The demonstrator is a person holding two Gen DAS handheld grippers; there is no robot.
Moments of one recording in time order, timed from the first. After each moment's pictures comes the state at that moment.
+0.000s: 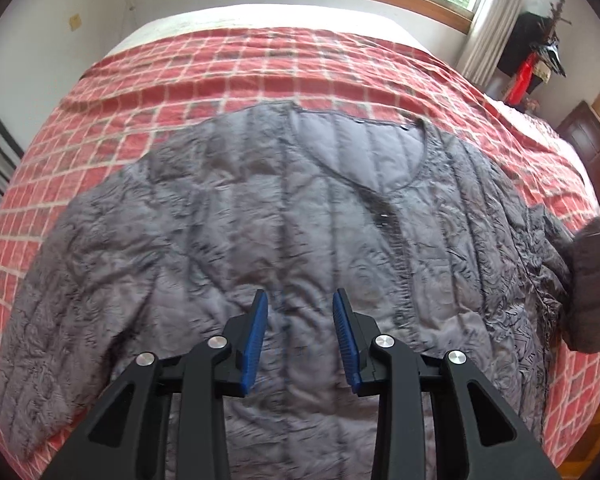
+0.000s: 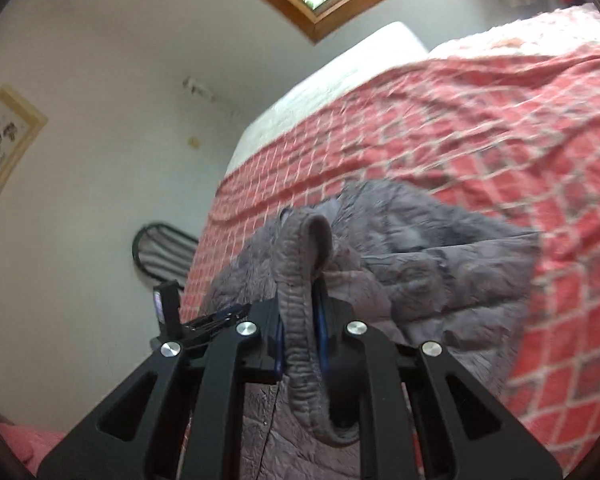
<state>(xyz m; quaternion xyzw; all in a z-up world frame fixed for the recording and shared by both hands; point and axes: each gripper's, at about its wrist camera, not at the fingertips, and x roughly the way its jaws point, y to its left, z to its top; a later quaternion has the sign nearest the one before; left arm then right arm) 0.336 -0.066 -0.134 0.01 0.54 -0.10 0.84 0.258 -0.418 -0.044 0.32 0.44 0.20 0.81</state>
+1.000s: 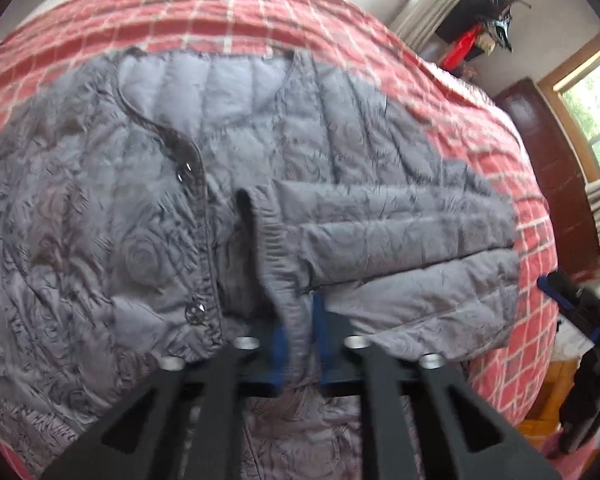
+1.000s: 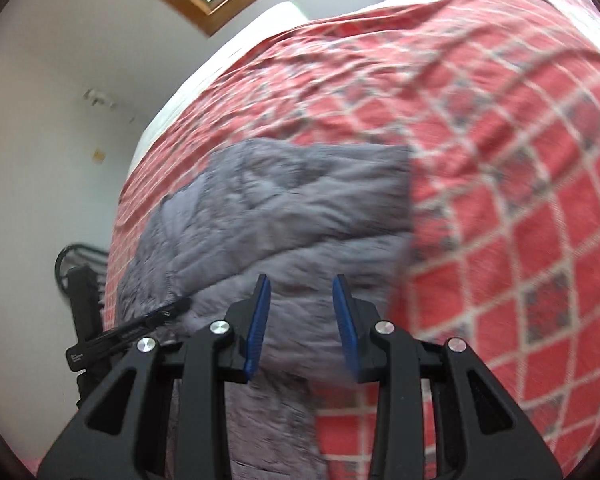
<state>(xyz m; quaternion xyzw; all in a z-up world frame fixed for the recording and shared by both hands) 0.332 -0.165 -0.163 -0.05 0.59 -0.24 0.77 0.184 -0.499 -0.117 0.32 0.48 0.01 0.81</state>
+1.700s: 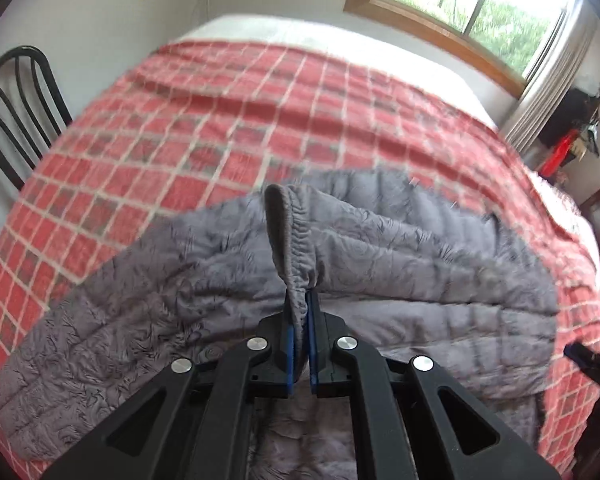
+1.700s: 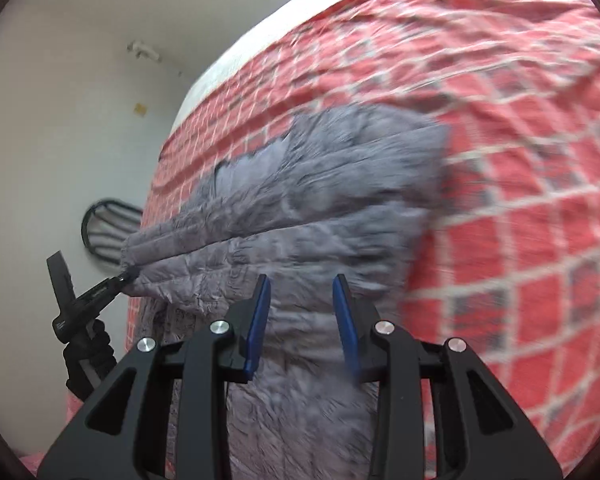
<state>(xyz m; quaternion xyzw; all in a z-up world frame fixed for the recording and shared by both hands) 0.386 0.045 -0.124 -0.07 0.52 -0.03 0.85 0.296 -0.383 -0.131 0.28 0.53 0.13 0.79</state>
